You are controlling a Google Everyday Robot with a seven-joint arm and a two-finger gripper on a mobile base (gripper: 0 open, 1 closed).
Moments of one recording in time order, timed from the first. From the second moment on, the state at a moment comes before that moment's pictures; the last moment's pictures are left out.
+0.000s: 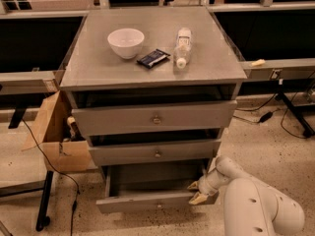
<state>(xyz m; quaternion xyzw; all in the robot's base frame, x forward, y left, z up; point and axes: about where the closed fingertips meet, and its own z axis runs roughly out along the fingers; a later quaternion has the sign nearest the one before) 0.566 -0.194 0.164 -0.69 0.65 0.28 0.15</state>
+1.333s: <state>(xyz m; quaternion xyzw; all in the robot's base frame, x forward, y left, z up) 0.518 -0.178 0.172 -0.70 0.64 0.27 0.17</state>
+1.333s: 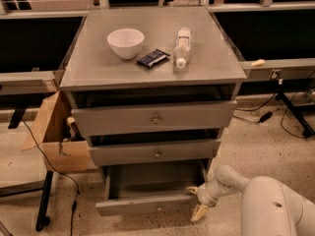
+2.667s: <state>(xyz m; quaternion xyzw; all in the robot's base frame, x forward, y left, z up) 0.513 -0.179 0.173 -0.70 0.64 0.27 0.16</state>
